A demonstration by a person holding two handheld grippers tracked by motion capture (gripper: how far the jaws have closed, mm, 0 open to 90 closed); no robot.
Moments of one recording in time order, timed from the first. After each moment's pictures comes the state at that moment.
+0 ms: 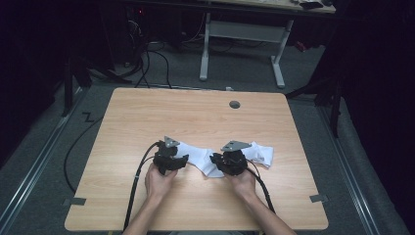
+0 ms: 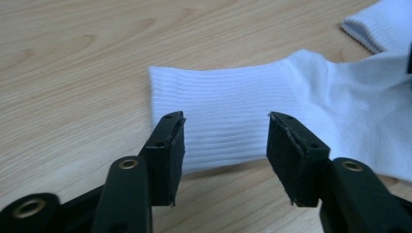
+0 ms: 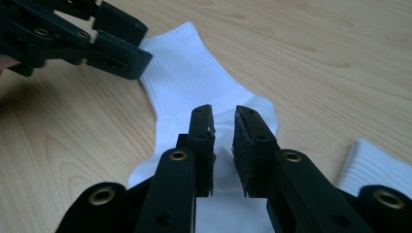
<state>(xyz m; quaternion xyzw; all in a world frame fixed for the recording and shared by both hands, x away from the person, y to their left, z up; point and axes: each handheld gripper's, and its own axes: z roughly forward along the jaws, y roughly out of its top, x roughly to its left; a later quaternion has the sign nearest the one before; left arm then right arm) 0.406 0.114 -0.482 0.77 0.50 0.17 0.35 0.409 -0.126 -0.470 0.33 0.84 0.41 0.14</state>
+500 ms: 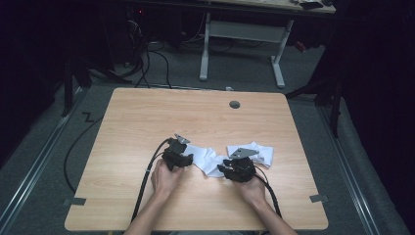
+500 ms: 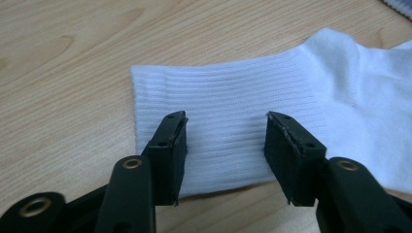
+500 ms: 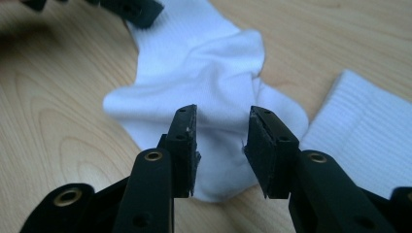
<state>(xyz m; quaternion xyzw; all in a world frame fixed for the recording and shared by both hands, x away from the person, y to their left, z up) 0.427 0.093 -0.489 0.80 0.49 0.18 0.29 0.401 -0.153 -0.492 0.34 0.85 0.37 0.13</state>
